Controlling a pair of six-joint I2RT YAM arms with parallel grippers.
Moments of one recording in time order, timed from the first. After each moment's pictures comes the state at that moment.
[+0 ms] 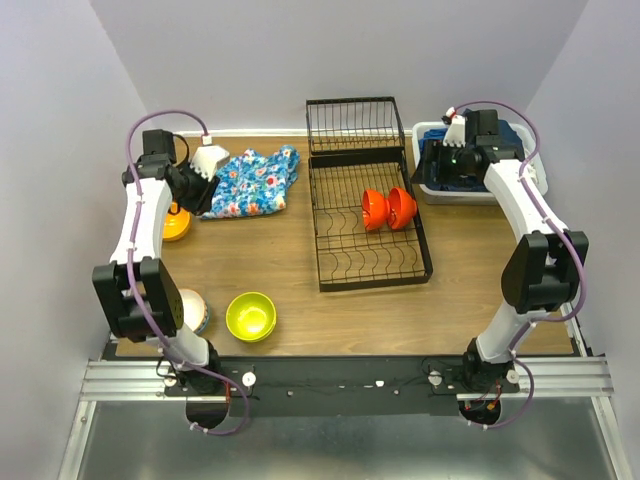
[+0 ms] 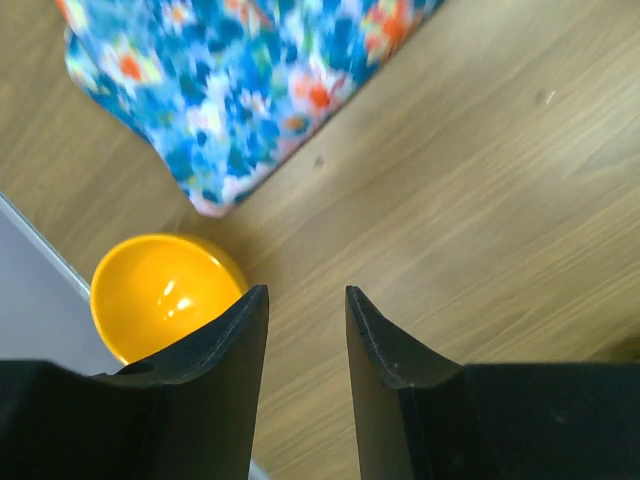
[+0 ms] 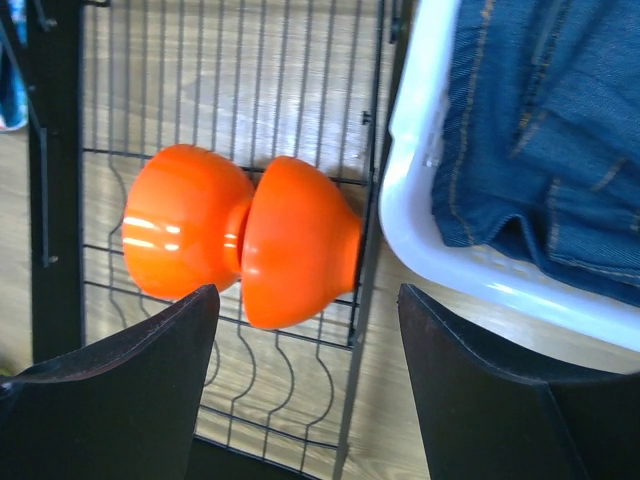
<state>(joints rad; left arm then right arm) 0.15 1.58 1.45 -0.86 0.41 0.71 0.06 1.76 1.59 -0.67 -0.36 0.07</state>
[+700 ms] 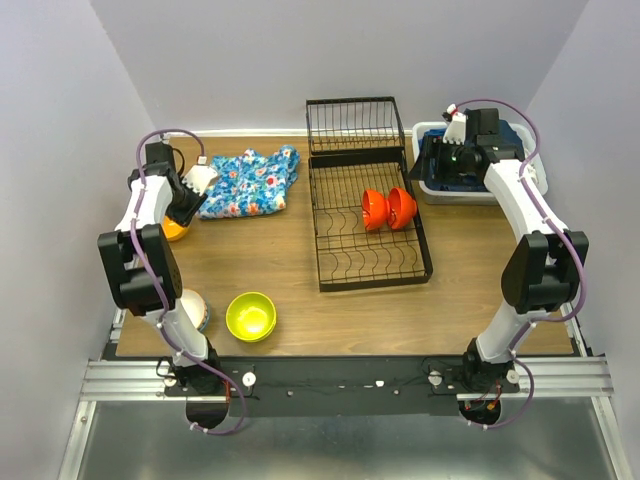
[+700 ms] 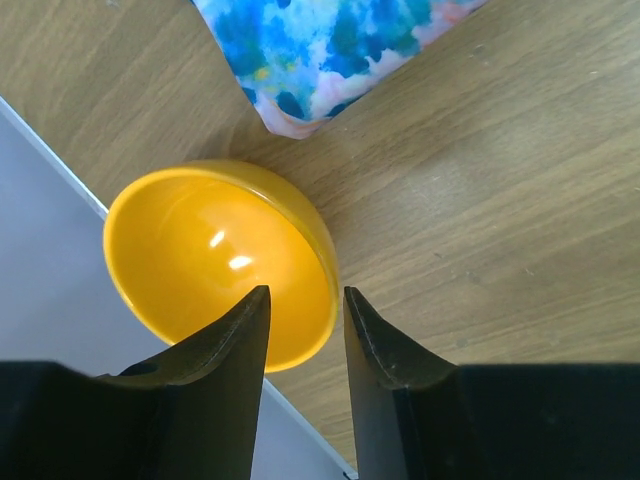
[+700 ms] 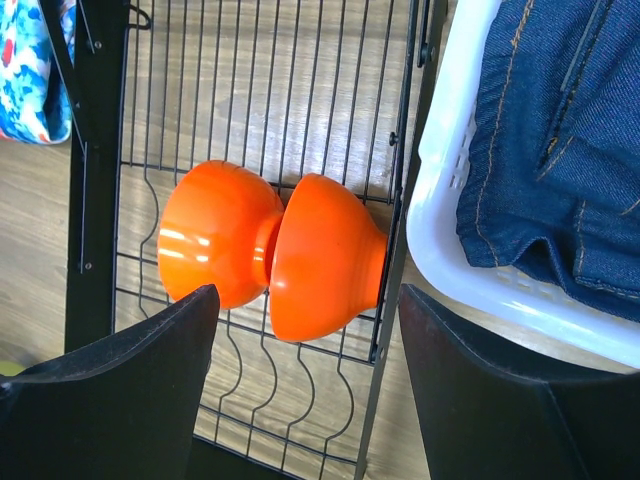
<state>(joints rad) 0.23 1.79 1.43 -0.80 0.14 0.85 0.06 1.77 1.58 -0.63 -0.41 0.11</state>
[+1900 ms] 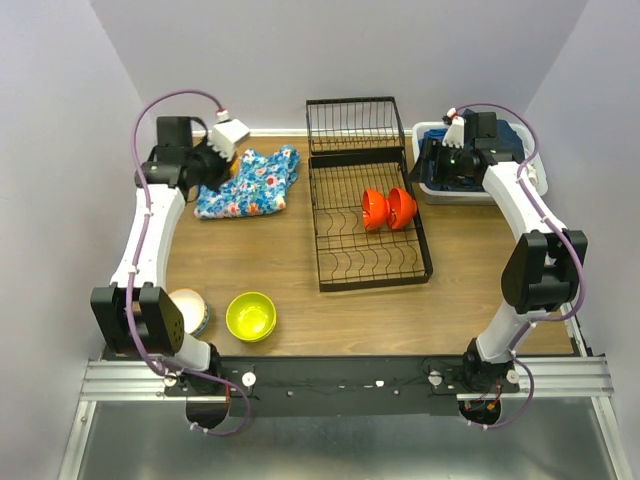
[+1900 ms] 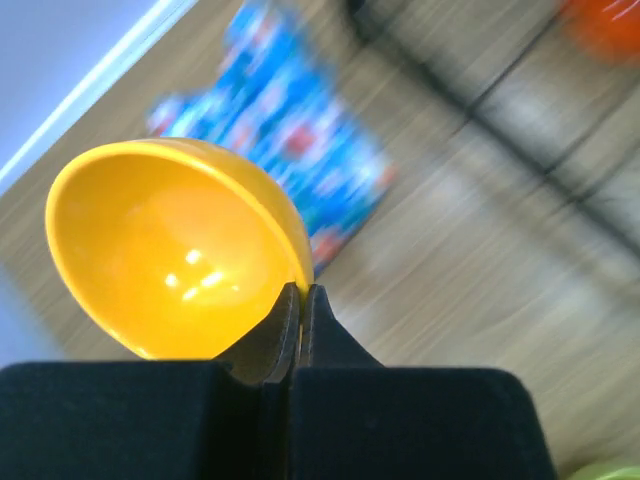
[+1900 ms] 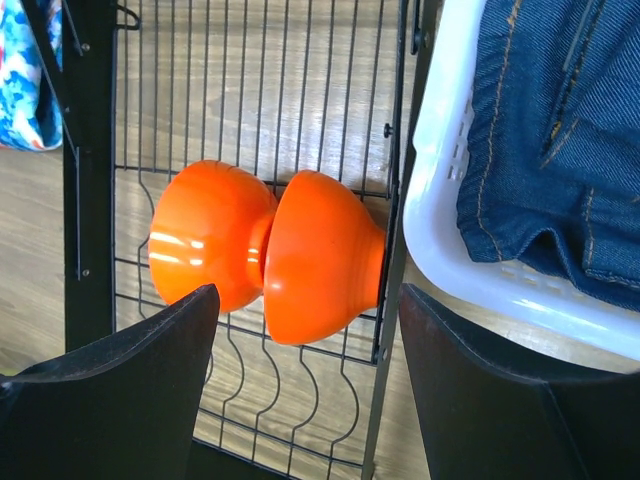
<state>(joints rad) 0.04 1.50 1.48 -0.71 0.41 0.62 0.06 1.77 1.55 -0.60 -0.40 0.14</state>
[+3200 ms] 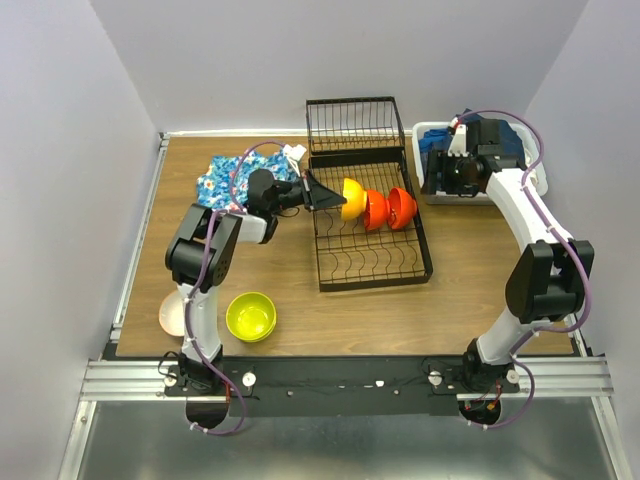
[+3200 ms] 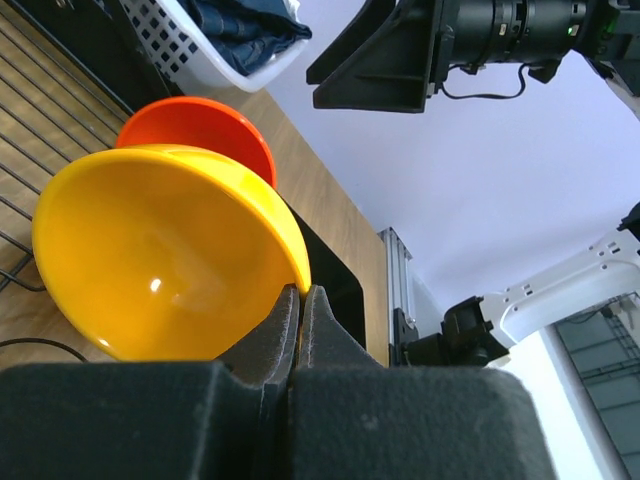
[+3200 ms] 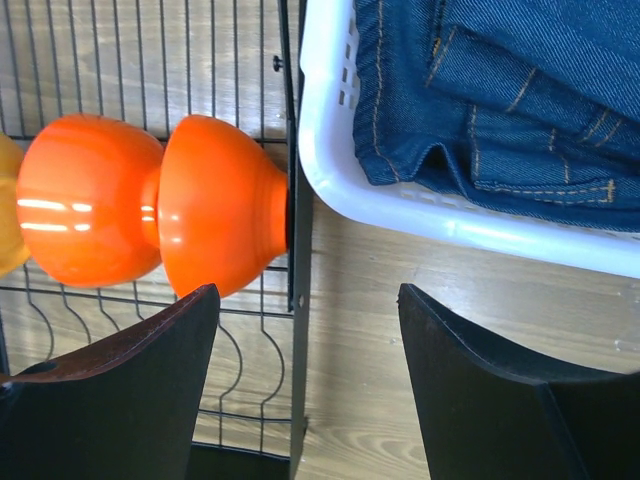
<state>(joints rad) -0.34 2.03 1.07 1.13 0.96 -1.03 0.06 1.69 1.48 -0.67 -0.20 0.04</state>
